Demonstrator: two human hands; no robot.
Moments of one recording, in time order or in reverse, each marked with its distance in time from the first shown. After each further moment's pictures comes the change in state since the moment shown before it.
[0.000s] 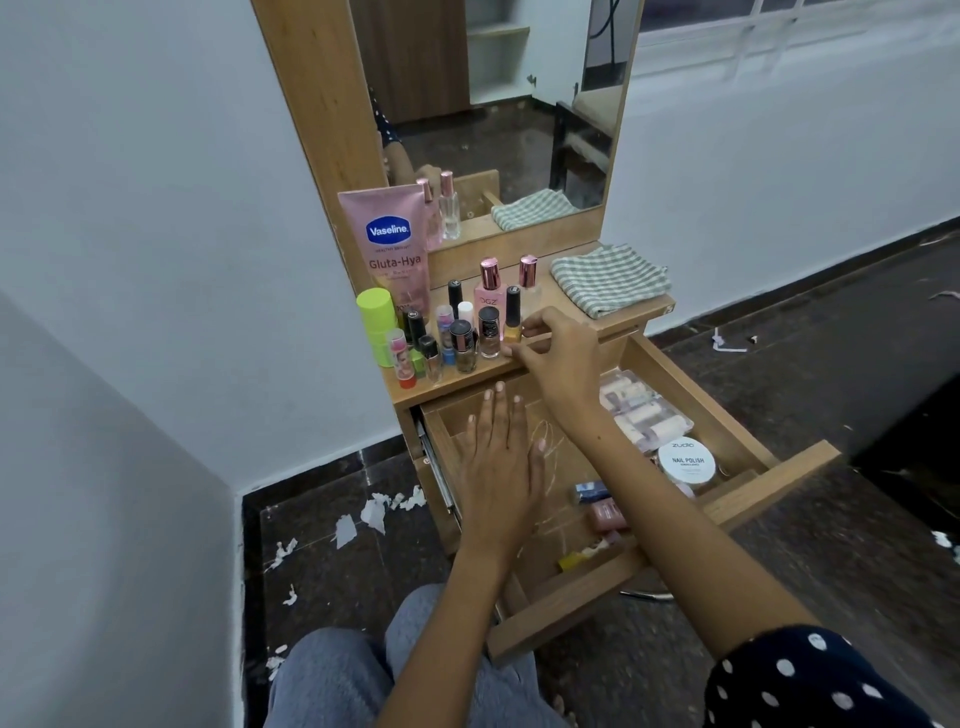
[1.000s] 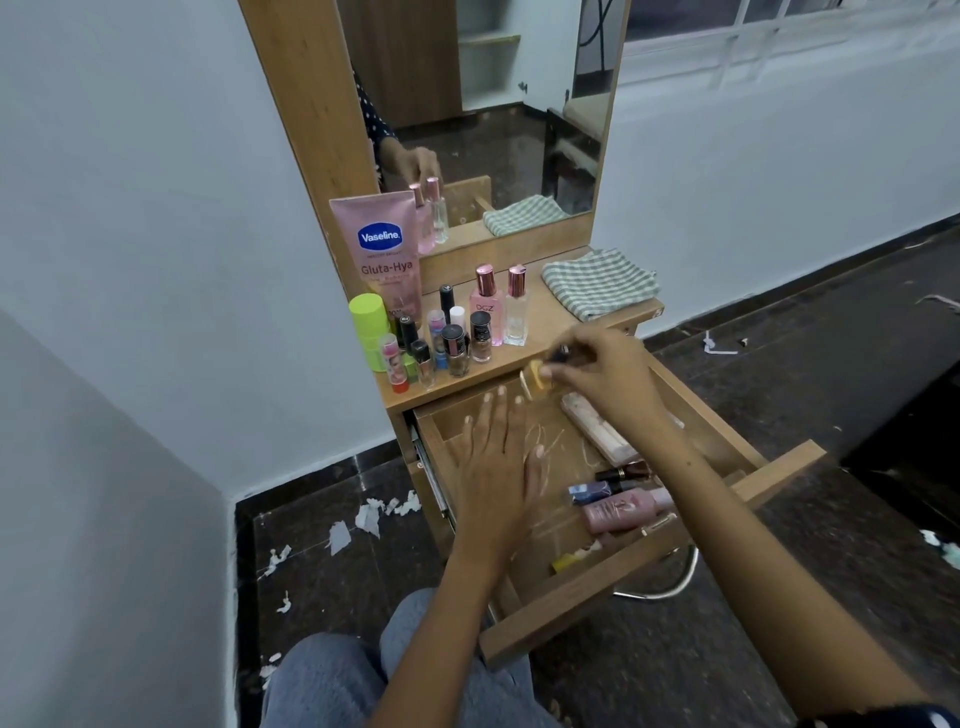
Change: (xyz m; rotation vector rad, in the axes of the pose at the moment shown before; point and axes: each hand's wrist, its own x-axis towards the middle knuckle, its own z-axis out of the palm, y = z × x) left_hand -0.001 0.001 0.001 -0.072 0.040 0.059; right_hand -0.011 0.008 -0.069 0.026 -0.230 -0.061
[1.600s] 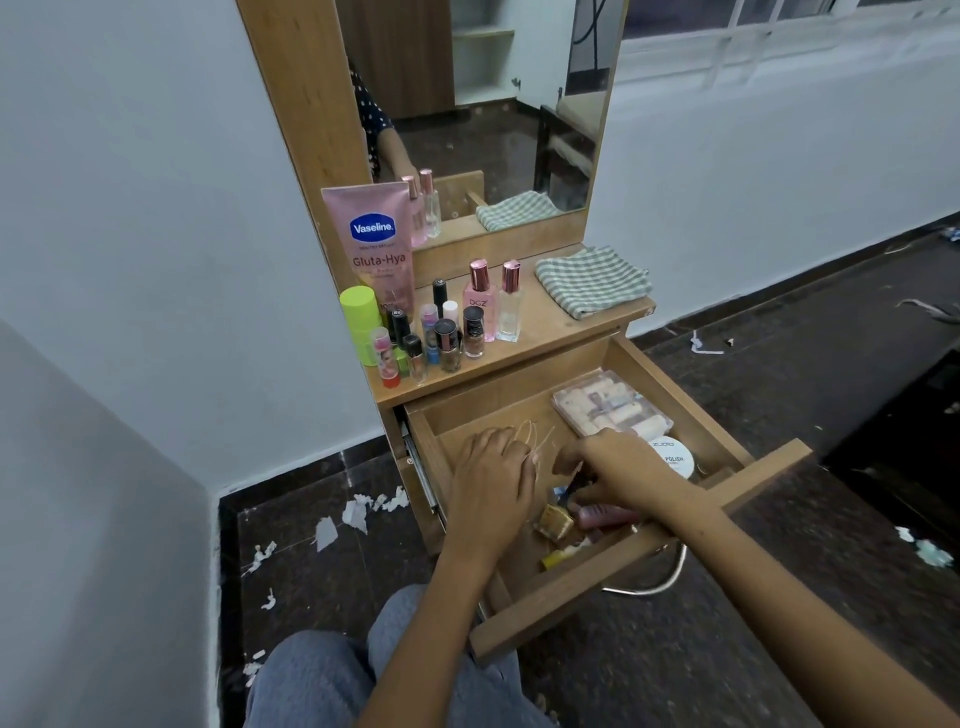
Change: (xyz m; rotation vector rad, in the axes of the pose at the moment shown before) left_hand -0.002 -0.003 0.002 -0.028 -0.049 0.061; right_hand -0.056 0.055 0.005 -0.599 -0.664 0.029
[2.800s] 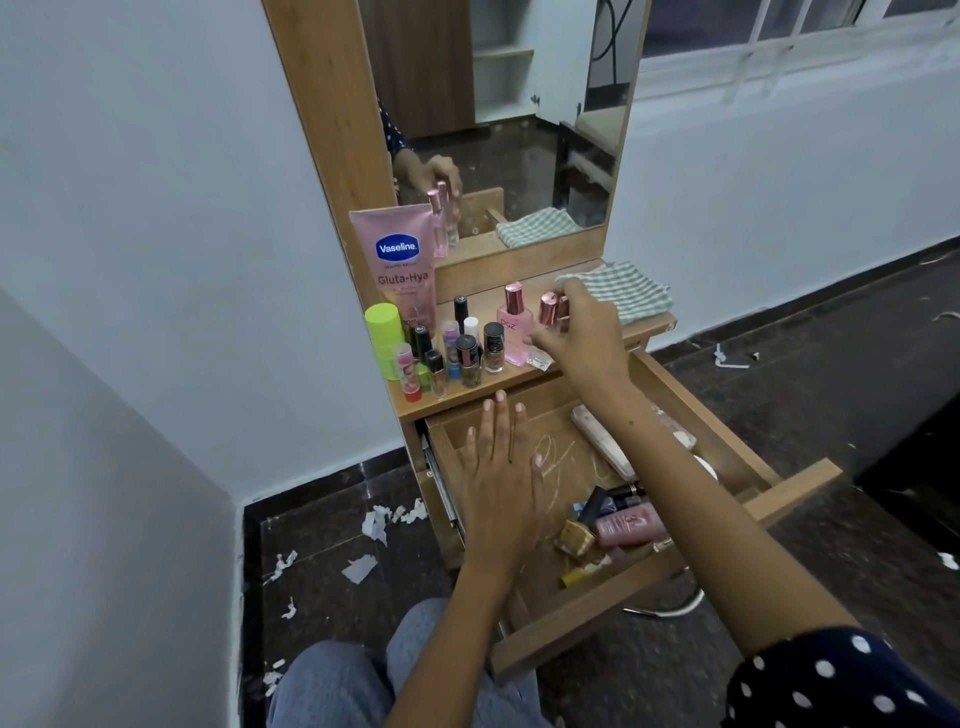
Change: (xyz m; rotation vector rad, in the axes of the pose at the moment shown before) left_hand 0.003 0.000 0.004 0.179 0.044 -0.162; right_hand 0.075 -0.060 -0.088 0.483 0.847 0.030
